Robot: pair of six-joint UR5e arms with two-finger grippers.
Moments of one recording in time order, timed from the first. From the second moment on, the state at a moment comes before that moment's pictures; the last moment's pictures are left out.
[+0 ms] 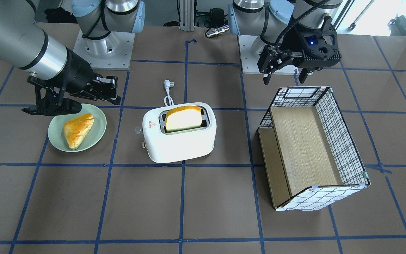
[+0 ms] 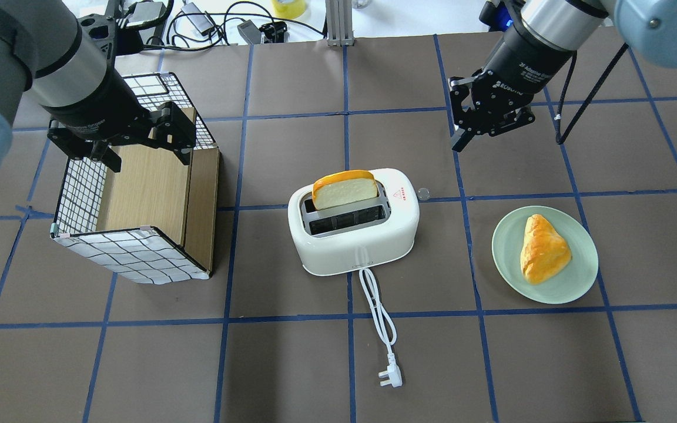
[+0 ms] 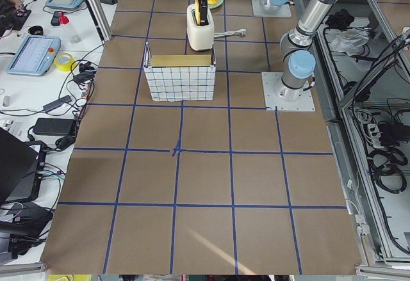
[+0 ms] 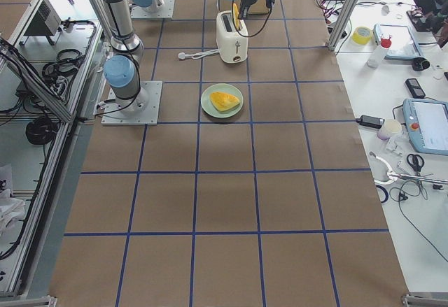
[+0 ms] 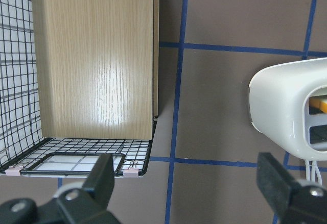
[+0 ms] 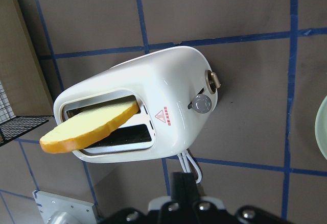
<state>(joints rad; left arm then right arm) -1.57 -1.46 -1.67 -1.52 1.59 -0.08 1.49 -1.45 1.55 -1.43 -1.13 -0.07</state>
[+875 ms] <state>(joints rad) -1.57 -1.46 -1.67 -1.52 1.59 -0.08 1.35 -1.44 1.93 -1.75 -0.79 -0.43</state>
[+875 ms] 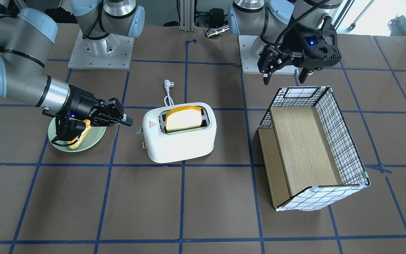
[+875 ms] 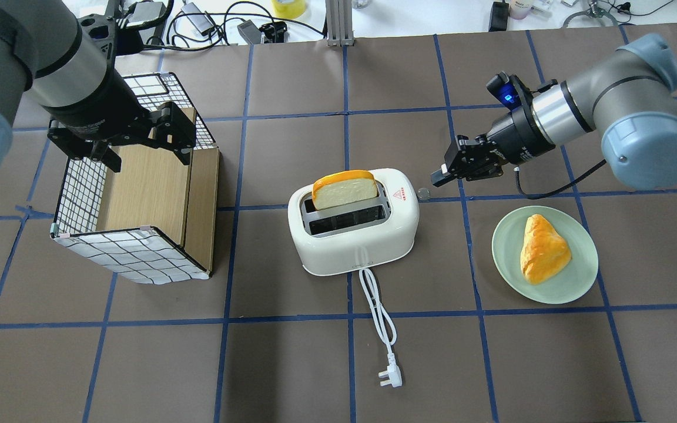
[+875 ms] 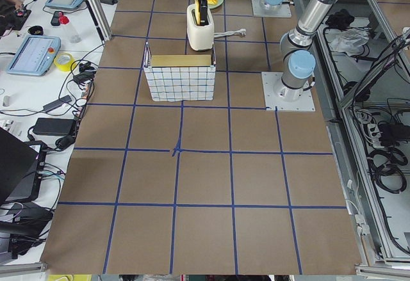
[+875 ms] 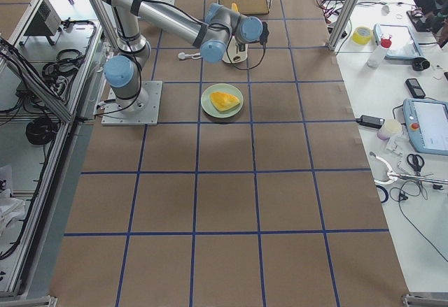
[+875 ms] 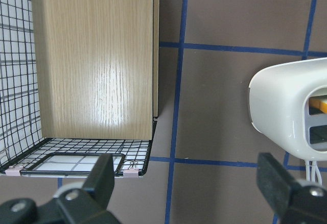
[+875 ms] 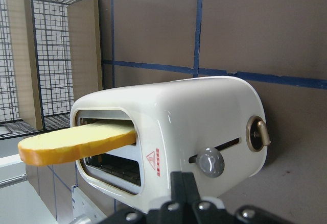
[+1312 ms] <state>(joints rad) -1.57 -1.46 -1.67 -1.52 1.59 -0.08 1.34 -1.41 1.98 -1.80 -0.72 -0.50</state>
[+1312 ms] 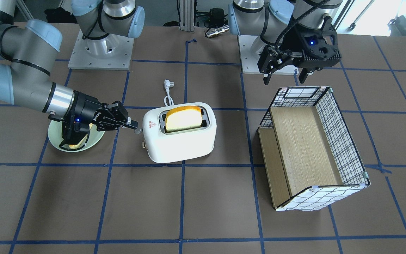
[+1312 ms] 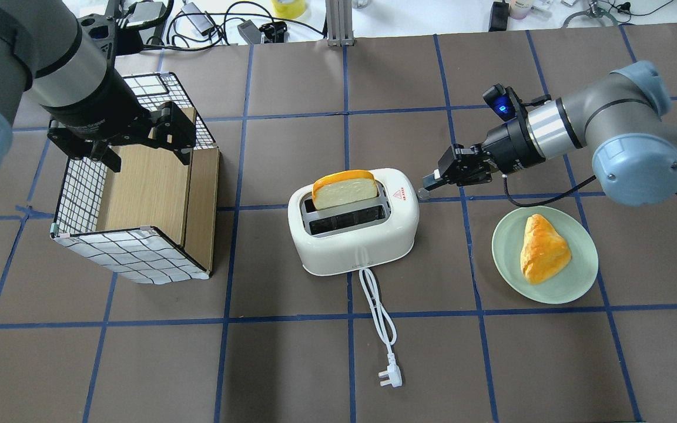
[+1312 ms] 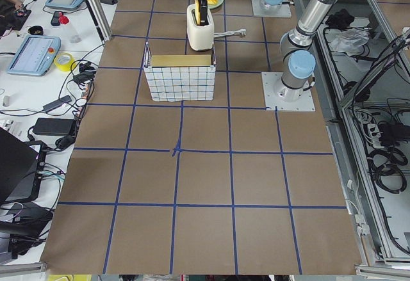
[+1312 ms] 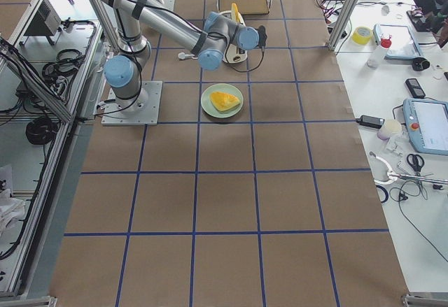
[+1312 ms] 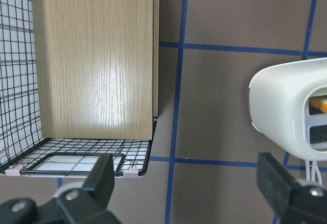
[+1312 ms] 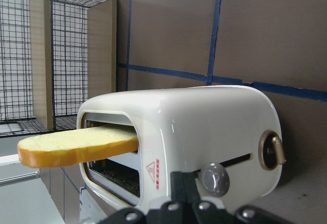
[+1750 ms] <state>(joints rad) -1.57 -1.46 -1.67 -1.52 1.59 -0.08 1.34 -1.39 1.99 -1.83 -0.71 -0.52</state>
